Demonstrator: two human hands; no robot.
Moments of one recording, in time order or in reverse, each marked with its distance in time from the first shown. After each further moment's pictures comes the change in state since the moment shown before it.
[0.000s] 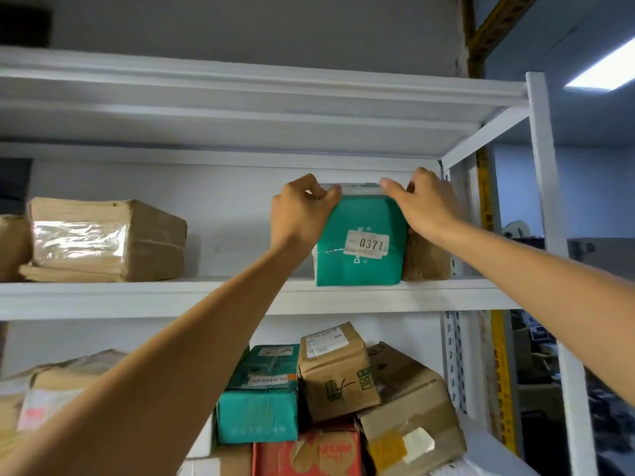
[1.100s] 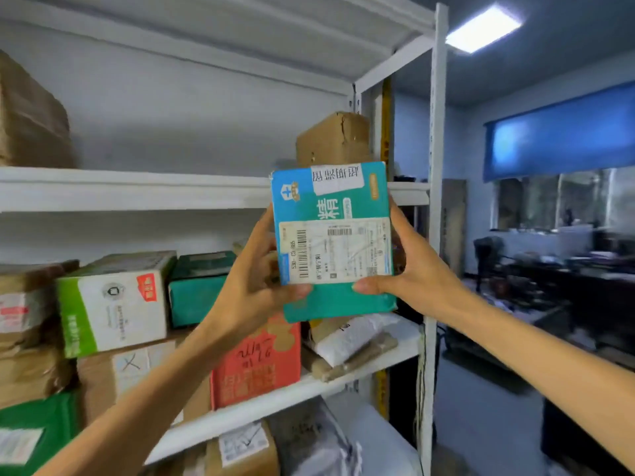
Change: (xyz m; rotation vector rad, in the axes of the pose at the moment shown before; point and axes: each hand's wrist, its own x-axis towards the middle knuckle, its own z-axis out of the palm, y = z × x) left_hand -0.201 -0.089 -0.058 -0.802 -0.727 -0.066; right_hand -0.246 0.018 -0.030 0.255 -0.375 0.128
